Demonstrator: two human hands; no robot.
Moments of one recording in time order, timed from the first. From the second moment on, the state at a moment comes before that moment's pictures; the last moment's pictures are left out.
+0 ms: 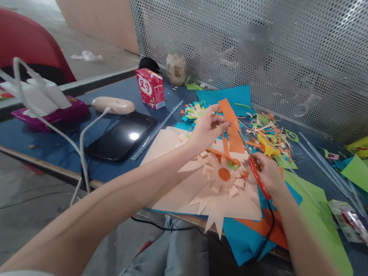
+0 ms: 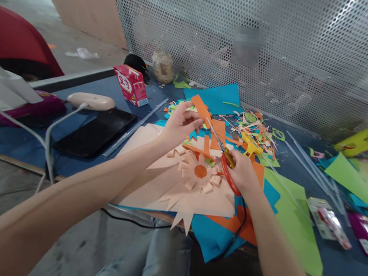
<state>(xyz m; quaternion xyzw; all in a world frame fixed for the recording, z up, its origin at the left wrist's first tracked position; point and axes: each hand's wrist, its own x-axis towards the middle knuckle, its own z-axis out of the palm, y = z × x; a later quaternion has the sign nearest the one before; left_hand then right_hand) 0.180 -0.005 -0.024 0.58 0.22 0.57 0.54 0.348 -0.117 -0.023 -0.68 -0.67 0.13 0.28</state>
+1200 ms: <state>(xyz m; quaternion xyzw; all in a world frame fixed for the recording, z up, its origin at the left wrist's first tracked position) 0.181 -0.002 -0.024 0.58 0.22 0.57 0.54 0.347 -0.115 -0.020 -0.69 -0.68 0.06 0.25</state>
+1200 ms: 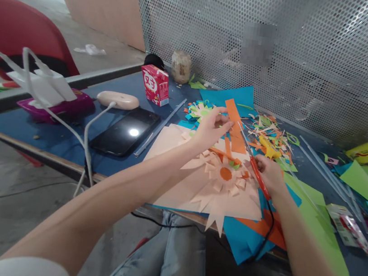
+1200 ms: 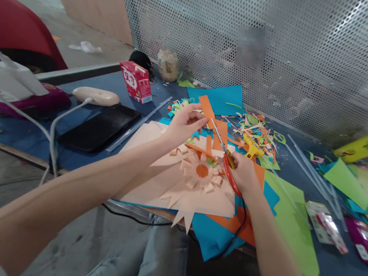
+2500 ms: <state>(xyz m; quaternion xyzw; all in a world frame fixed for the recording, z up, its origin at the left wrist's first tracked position) 0.181 -0.009 -0.022 0.61 0.21 0.54 0.55 0.347 -0.115 -0.023 -0.68 -0.68 0.04 0.25</state>
